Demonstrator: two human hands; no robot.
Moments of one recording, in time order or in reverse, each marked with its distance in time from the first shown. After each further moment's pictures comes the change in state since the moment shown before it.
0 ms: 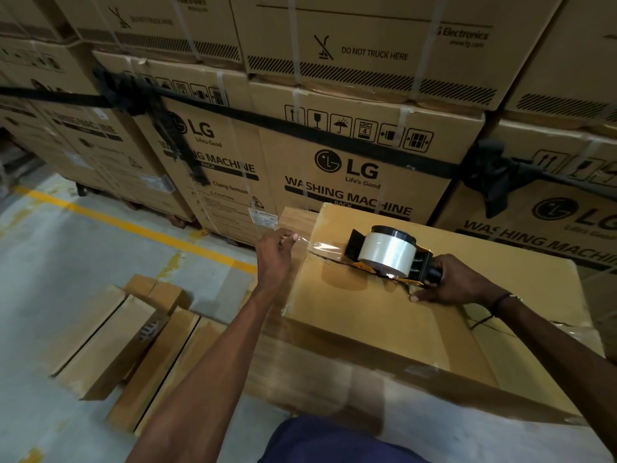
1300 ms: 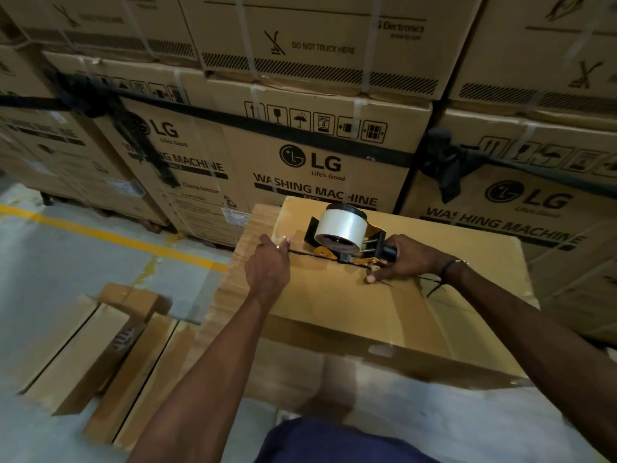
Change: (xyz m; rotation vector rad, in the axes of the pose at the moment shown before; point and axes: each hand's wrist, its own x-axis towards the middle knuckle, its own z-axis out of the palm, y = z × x) left_hand -0.042 0.039 0.053 0.620 -0.164 -0.185; right_hand -0.001 -0.010 -0.016 0.069 -0.109 0.061
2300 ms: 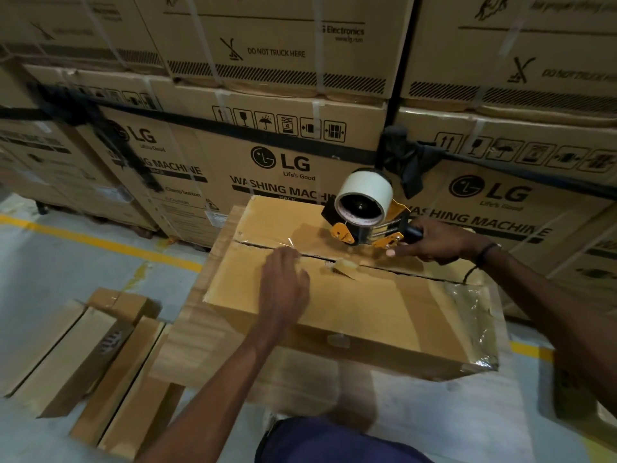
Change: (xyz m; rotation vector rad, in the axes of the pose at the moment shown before) left_hand -0.116 0.080 0.008 -0.212 0.121 0.462; right_hand -0.105 0.041 -0.085 0.191 0.039 0.033
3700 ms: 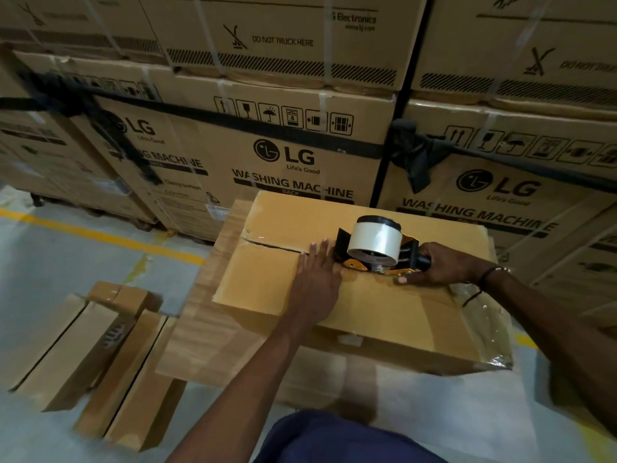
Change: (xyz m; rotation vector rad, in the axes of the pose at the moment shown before) left_hand 0.010 0.010 0.048 0.112 -0.364 0.069; right_hand 0.011 0.047 0.032 -0.126 -0.074 -0.056
